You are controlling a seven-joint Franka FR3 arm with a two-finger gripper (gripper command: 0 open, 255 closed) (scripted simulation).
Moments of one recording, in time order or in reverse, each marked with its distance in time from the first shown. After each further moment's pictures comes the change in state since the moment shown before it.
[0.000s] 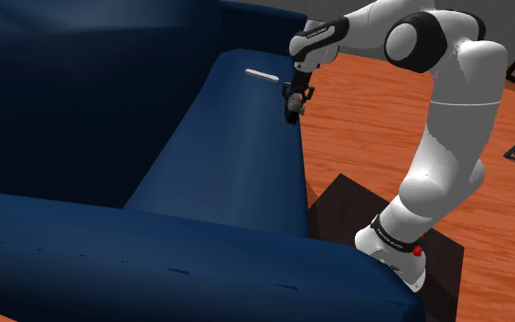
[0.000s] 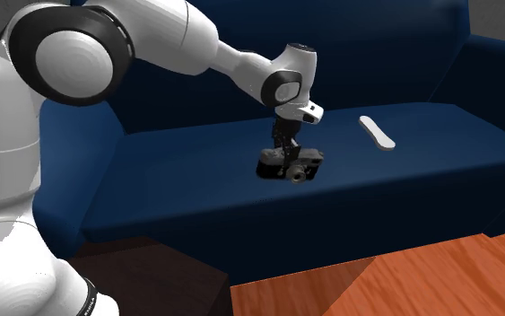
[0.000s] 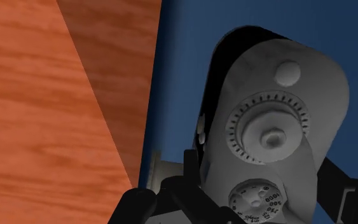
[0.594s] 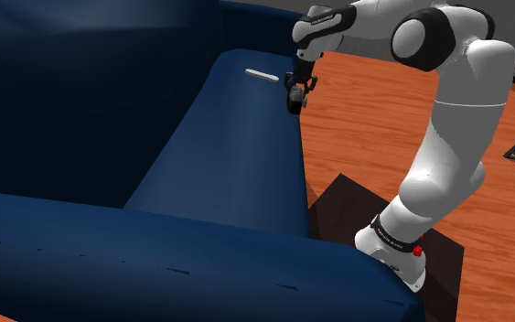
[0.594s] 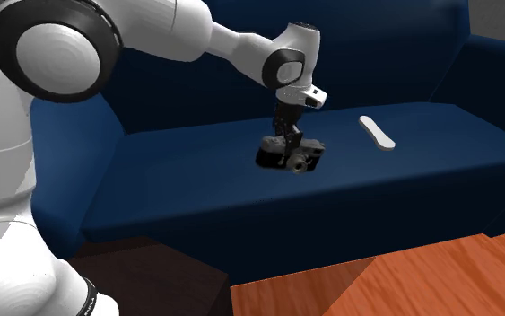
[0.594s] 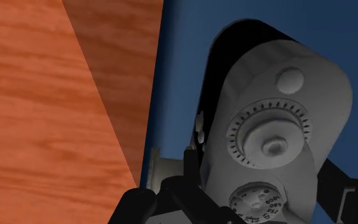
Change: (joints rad) arm 0.003 -0.043 -0.005 0.055 -0.013 -0.098 0.013
